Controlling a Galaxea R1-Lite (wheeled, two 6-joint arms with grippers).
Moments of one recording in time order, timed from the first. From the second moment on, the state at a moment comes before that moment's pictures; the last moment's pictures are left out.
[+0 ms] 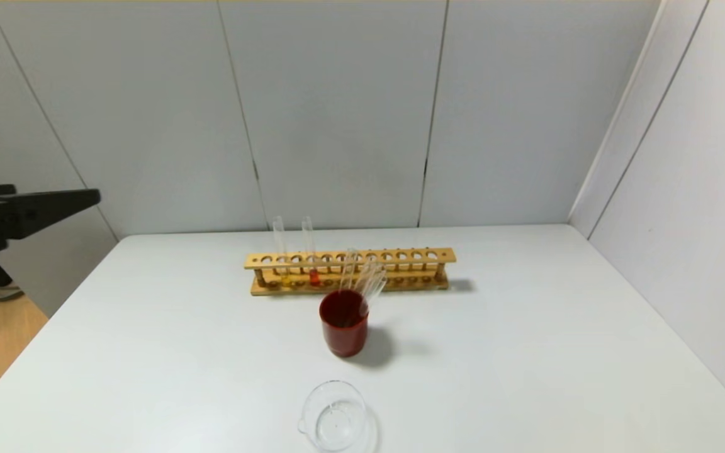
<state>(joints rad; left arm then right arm) -0.03 1.06 -0.94 0.07 -0.17 -0.03 0.00 0.00 0.00 0.01 0.00 0.00</state>
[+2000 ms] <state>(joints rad) 0.03 1.68 -0.94 -0.40 -0.76 0.16 0.00 0.00 0.00 0.01 0.00 0.00</state>
